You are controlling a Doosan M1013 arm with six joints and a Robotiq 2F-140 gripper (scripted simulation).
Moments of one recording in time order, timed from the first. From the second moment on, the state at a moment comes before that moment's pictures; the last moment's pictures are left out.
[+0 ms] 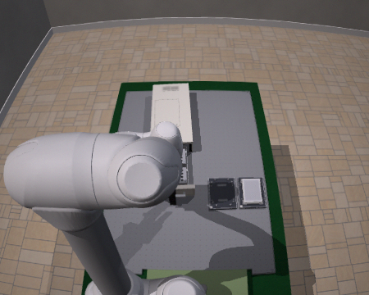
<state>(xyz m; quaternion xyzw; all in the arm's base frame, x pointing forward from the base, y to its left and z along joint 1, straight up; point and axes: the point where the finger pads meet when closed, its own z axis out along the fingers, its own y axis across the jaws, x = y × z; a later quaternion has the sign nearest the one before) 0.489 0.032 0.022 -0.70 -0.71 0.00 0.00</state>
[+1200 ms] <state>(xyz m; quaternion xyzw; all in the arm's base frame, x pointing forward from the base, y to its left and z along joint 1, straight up) 0.483 0.032 0.022 -0.70 -0.71 0.00 0.00</state>
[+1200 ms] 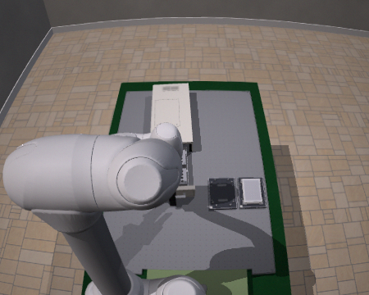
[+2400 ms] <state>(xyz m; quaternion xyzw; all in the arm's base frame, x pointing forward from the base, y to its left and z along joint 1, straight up) 0.483 0.032 0.039 -0.70 -0.71 0.00 0.00</state>
